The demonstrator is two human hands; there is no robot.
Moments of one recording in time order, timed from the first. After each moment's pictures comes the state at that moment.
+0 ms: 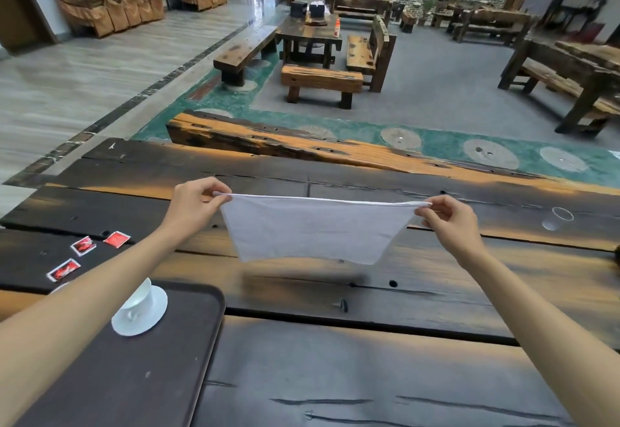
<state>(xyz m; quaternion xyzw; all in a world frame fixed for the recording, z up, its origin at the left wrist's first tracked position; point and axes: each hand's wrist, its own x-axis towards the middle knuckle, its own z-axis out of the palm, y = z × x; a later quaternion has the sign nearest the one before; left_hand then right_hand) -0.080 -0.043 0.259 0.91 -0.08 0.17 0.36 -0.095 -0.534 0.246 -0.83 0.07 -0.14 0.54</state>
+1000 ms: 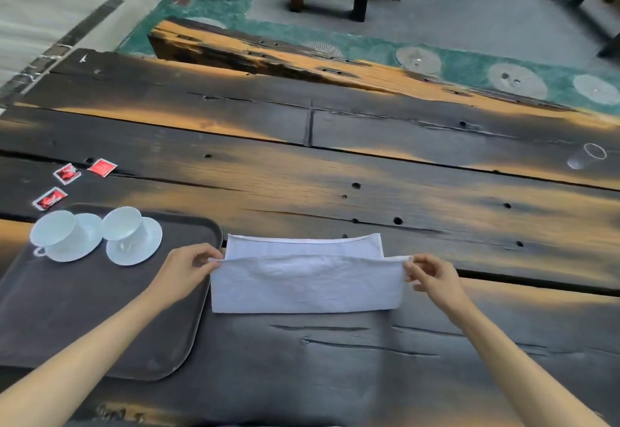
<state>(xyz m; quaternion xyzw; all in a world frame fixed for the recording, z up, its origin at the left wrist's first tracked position) -0.214 -0.034 0.091 0.91 0.00 -0.10 0.40 -0.222 -0.536 0.074 -0.82 0.18 0.10 0.53</state>
